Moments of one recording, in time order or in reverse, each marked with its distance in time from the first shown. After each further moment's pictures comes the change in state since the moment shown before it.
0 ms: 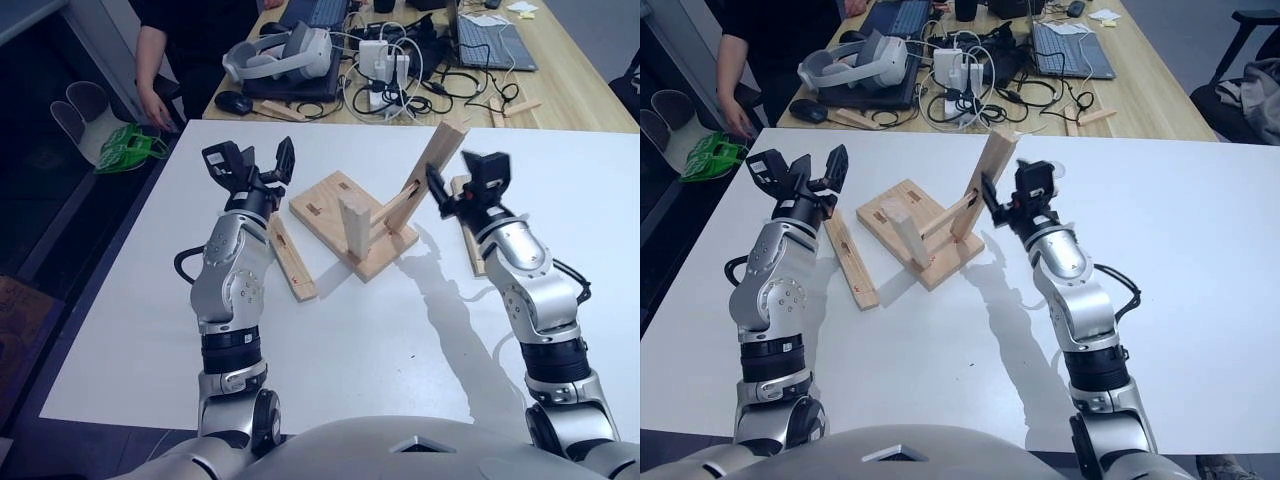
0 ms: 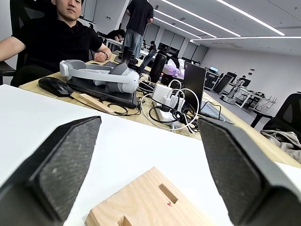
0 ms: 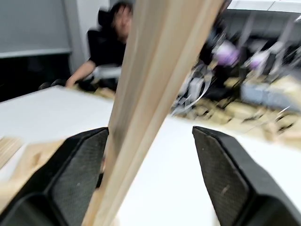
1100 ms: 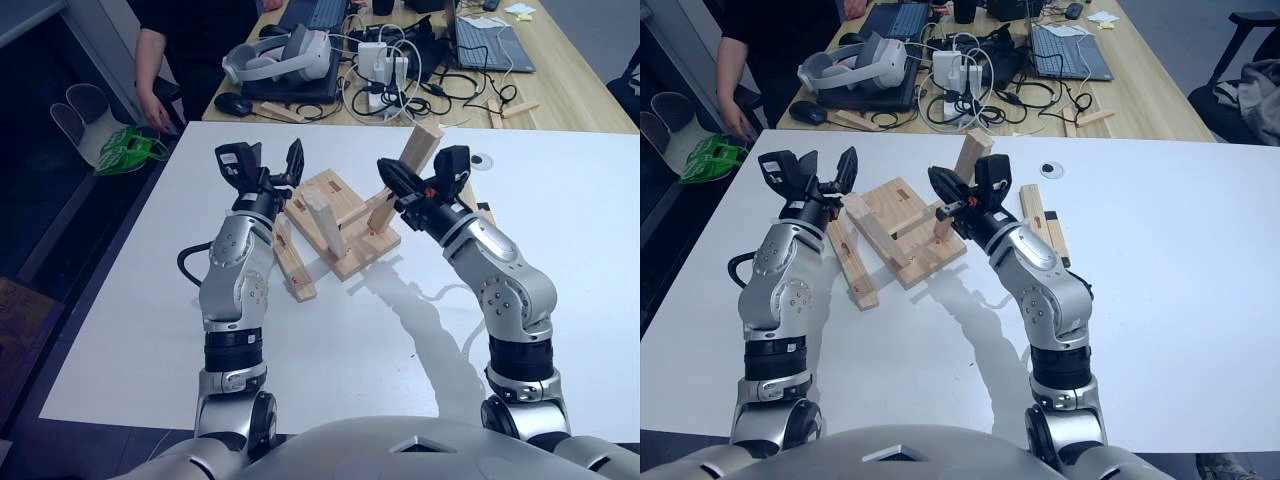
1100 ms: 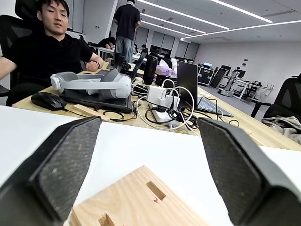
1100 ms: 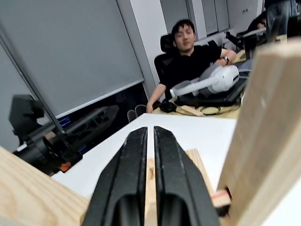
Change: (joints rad) left arm -0.006 0.025 -0.064 0.056 0.097 -0.103 -0.047; right arm -0.060 0.271 -0.064 -0.111 0.269 0.336 0.196
